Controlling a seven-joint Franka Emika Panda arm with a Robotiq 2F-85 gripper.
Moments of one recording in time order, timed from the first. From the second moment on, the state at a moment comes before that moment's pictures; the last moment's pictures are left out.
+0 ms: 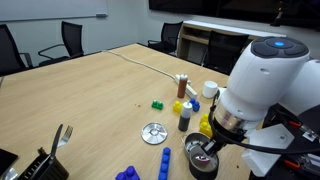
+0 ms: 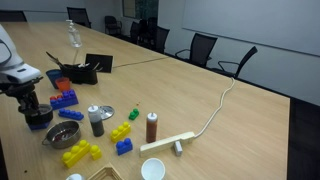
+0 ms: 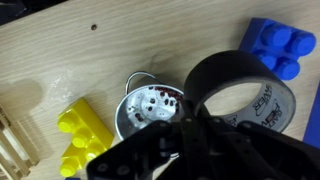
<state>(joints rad) 0.53 0.30 0.25 -2.38 -0.34 2.67 1.30</state>
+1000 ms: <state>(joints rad) 0.48 0.44 0.31 -2.44 0.03 2.75 0.66</state>
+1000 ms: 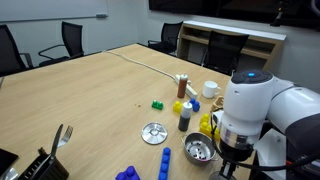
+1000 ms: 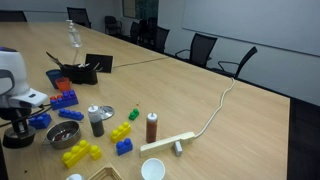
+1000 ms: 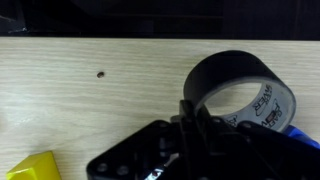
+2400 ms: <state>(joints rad) 0.52 0.38 0.24 -2.43 0.02 2.77 0.51</state>
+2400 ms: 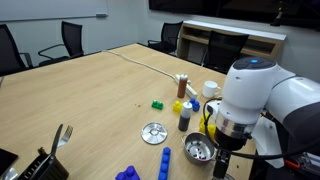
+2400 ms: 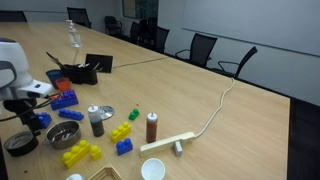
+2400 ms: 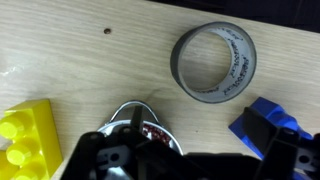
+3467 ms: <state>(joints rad) 0.49 0.07 0.14 -2.50 -0.39 2.56 1.26</state>
